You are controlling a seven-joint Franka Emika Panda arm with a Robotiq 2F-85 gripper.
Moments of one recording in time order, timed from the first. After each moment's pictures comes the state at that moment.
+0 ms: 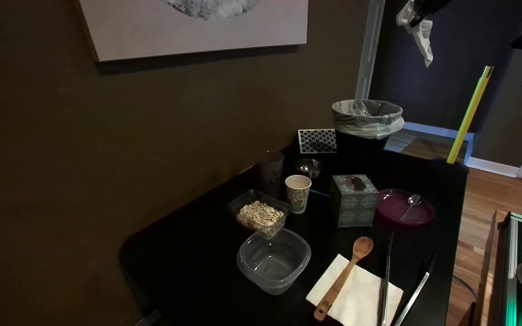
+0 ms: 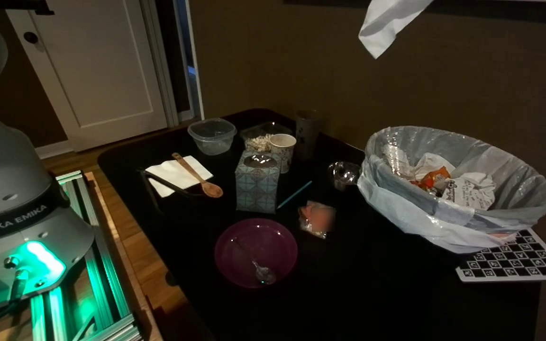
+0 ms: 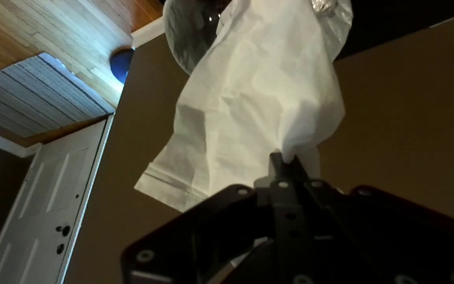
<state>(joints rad) -0.30 -0.46 -0.30 -2.24 -0.13 2.48 -0.08</state>
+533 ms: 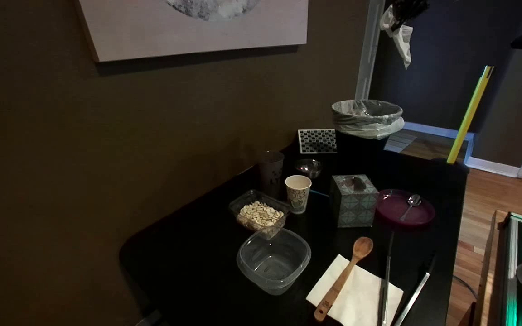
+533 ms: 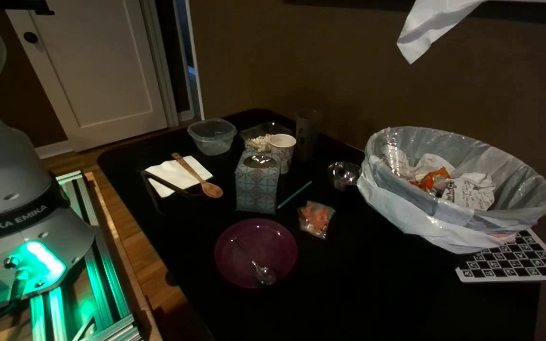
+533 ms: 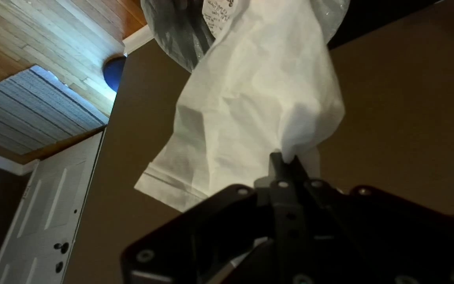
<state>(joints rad) -0.28 -0.24 -0.31 -2.06 -0.04 2.47 -0.07</state>
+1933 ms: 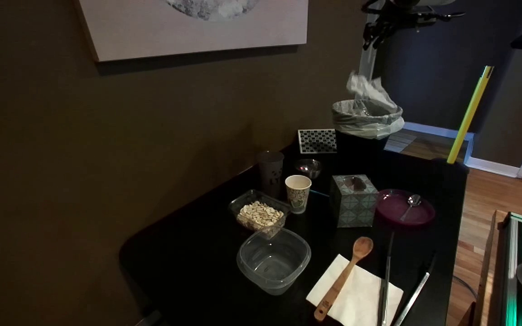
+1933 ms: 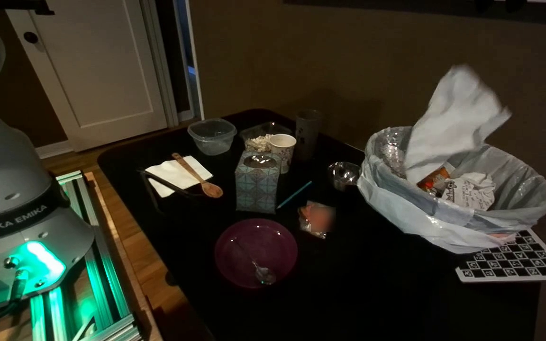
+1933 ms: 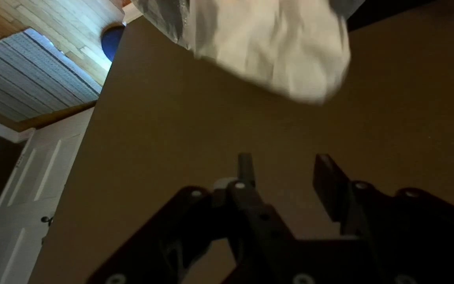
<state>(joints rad) -0.26 0.00 -0.29 -1.99 -0.04 2.70 -0.08</state>
